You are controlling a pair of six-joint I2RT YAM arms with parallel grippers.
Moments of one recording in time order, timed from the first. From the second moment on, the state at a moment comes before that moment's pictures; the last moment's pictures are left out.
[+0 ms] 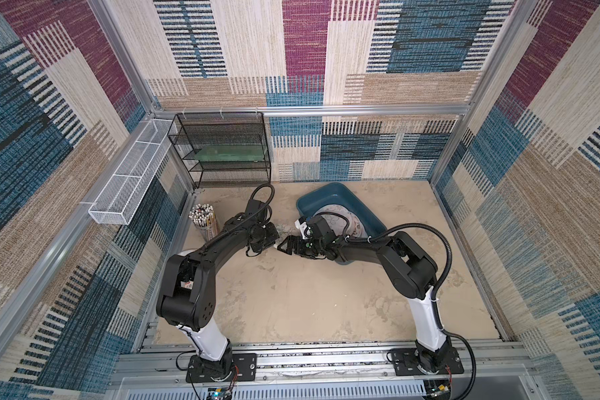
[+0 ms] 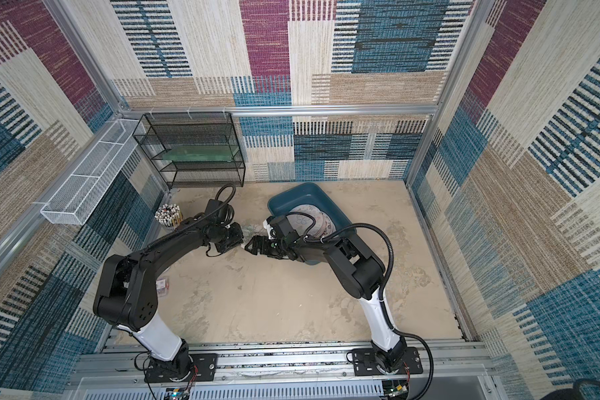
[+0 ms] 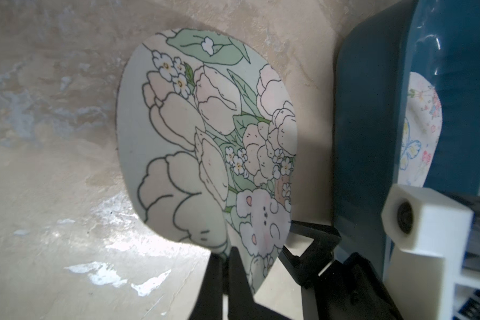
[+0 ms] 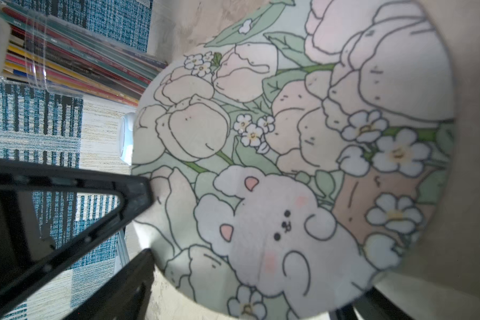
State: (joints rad) left arm -0.28 1.68 1.17 -0.55 0.18 -0.73; right arm 0.73 2.13 1.33 0.14 -0.45 0.80
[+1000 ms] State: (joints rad) left arm -0.31 1.58 1.01 -0.49 0.19 -0.73; right arm 0.74 2.12 1.31 0.20 -0.41 0.88
